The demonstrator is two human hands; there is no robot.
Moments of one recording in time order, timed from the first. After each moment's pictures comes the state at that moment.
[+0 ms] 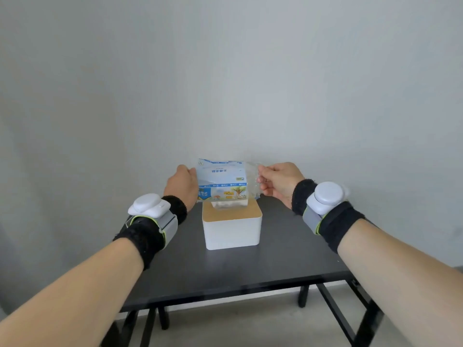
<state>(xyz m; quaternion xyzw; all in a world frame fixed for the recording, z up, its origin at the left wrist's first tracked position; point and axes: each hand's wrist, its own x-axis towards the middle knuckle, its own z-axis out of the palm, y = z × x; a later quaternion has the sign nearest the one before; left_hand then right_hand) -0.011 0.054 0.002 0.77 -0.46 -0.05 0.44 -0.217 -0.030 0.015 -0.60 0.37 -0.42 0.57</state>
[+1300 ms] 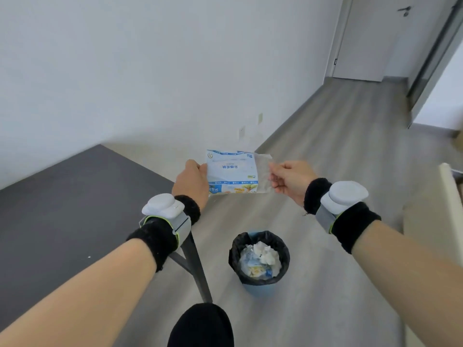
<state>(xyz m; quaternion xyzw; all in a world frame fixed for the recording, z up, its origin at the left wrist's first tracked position) -0.518 -0.114 -0.158 0.56 -0.74 -0.23 0.29 -0.719 -0.018 -0.158 -0.29 0.63 -0.58 0.43</state>
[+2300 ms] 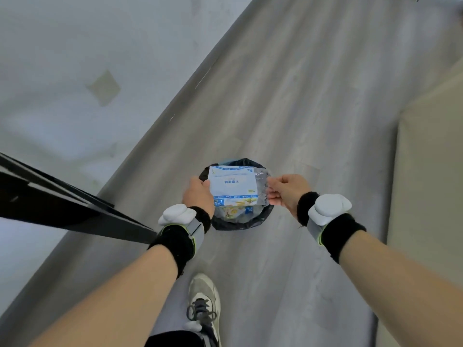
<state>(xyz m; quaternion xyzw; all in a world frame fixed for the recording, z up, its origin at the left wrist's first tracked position) -0.616 -0.148 -0.508 0.63 -0.67 -0.38 0.04 -0.789 -0.030 -0.486 -0.08 0.75 -0.47 0.47</state>
